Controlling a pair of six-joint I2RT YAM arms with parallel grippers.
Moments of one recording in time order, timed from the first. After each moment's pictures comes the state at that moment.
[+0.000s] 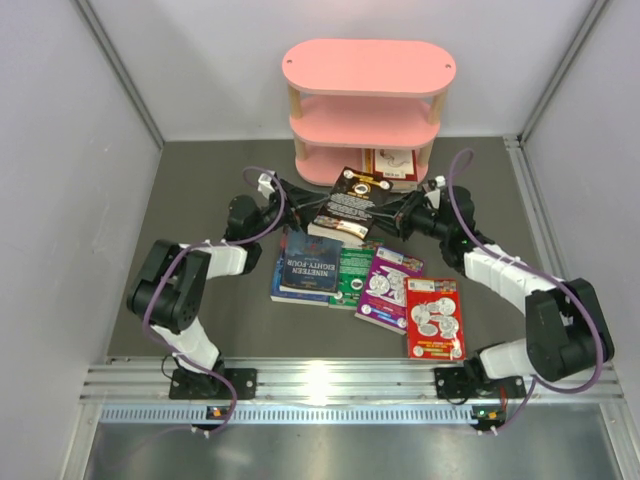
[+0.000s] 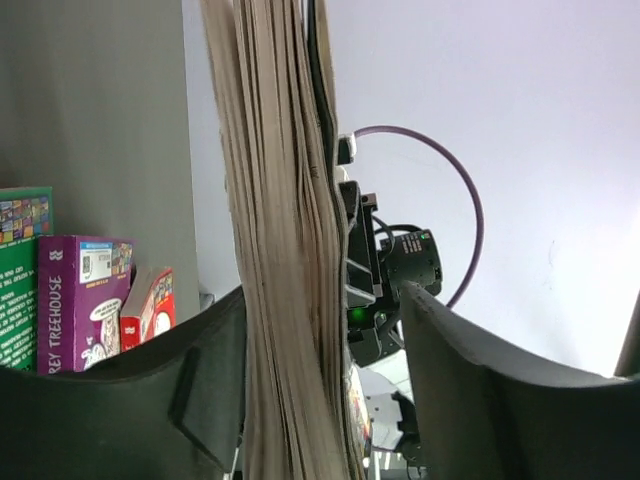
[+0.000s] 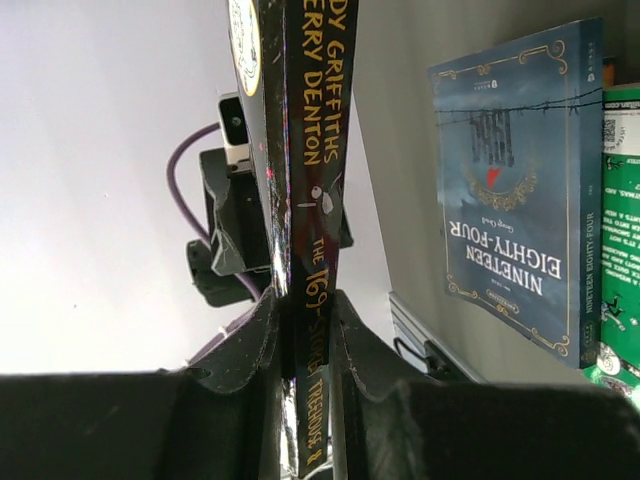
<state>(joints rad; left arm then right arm) -0.33 1.70 0.73 1.06 0.69 -1.68 0.32 1.37 0.72 0.38 -0.60 1.48</state>
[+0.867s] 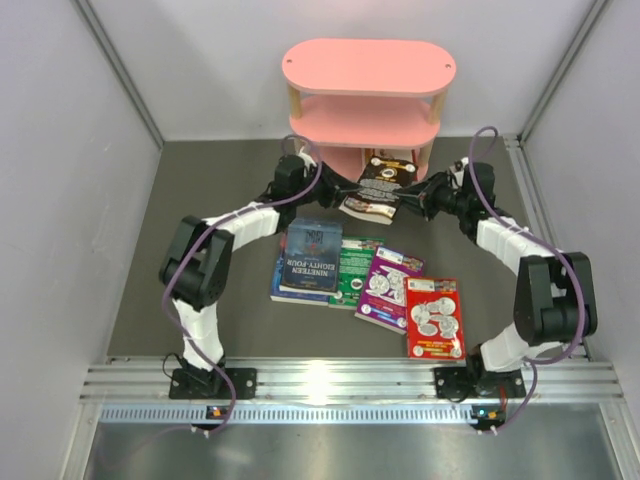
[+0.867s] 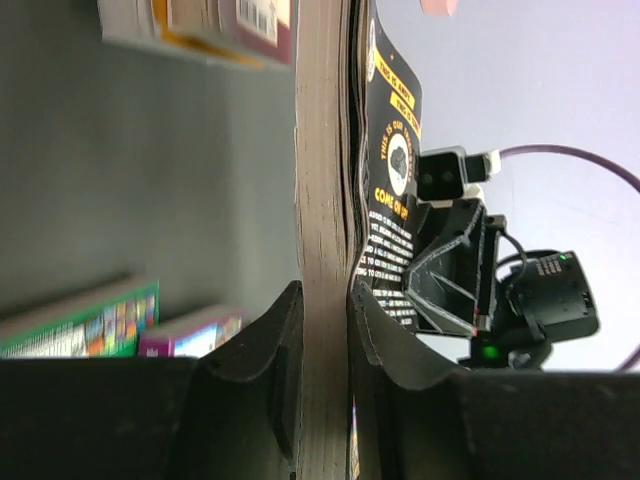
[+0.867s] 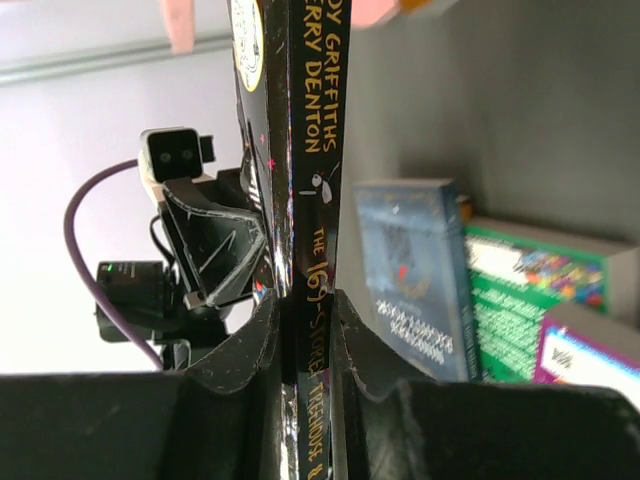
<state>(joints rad) -0.47 1.87 1.21 0.39 0.51 -1.28 0.12 1.52 0.89 0.21 -0.68 1.27</state>
